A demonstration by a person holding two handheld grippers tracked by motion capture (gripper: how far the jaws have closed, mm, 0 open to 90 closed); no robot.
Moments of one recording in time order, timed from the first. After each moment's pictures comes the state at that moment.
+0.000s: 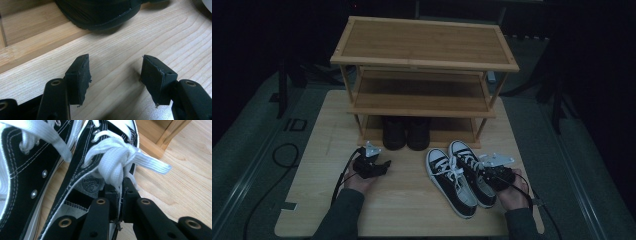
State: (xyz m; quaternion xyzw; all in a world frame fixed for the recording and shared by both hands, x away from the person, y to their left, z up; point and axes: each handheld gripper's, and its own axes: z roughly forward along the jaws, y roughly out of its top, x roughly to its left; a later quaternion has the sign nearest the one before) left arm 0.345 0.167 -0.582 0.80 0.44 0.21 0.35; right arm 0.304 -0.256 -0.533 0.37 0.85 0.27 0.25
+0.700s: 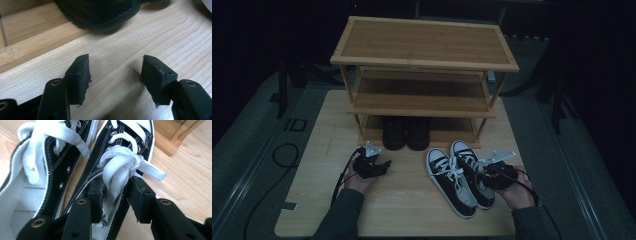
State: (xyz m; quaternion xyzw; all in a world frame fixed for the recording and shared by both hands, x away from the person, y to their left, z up) left arm 0.345 0.167 -0.582 0.80 0.44 0.21 0.35; right arm 0.302 -0.255 -0.509 0.36 0.87 0.26 0.18
